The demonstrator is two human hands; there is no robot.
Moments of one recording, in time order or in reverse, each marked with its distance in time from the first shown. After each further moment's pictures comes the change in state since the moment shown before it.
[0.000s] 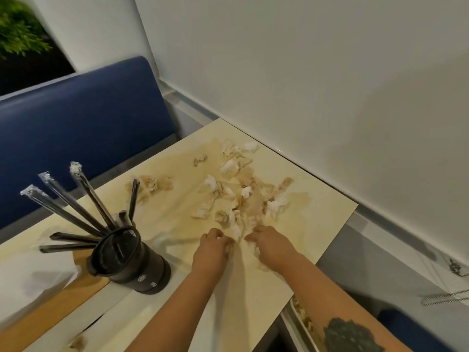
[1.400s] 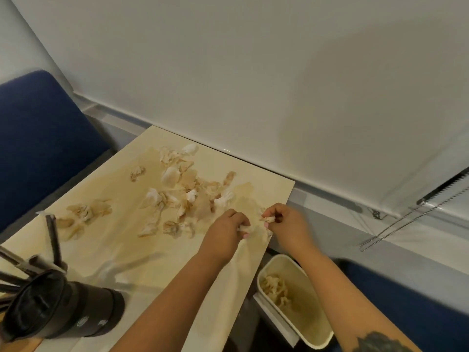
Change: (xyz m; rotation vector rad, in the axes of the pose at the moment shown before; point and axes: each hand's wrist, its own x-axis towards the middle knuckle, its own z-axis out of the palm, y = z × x) left_hand 0.022 0.120 -0.006 -0.259 -0.025 0.532; right_hand -0.094 0.069 -0.036 0.850 0.656 0.449
